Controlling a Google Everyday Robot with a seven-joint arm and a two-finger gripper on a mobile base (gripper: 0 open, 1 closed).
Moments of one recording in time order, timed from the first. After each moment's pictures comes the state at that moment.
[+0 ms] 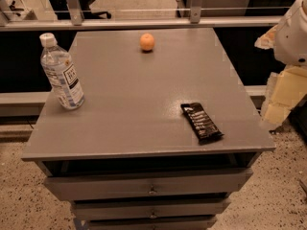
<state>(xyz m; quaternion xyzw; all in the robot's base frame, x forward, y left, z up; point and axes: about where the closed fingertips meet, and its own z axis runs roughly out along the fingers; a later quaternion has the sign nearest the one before) 0.438 -0.217 0.976 -0.60 0.78 -0.03 0.16</state>
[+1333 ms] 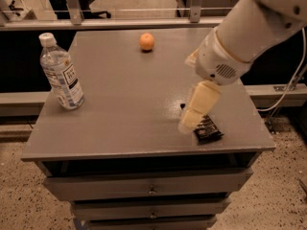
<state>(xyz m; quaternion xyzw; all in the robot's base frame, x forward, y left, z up) 0.470 -0.090 0.925 -0.62 0.75 0.10 0.22</state>
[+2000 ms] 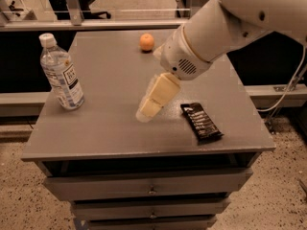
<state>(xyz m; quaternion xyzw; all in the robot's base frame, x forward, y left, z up) 0.494 -0.005 0.937 -0.60 0.72 0.17 0.30</state>
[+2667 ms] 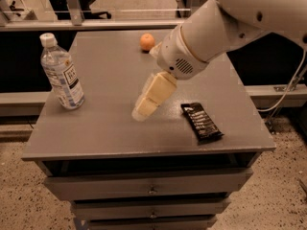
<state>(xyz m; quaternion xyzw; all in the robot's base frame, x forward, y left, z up) 0.497 0.004 0.939 -0.60 0.71 0.18 0.31</state>
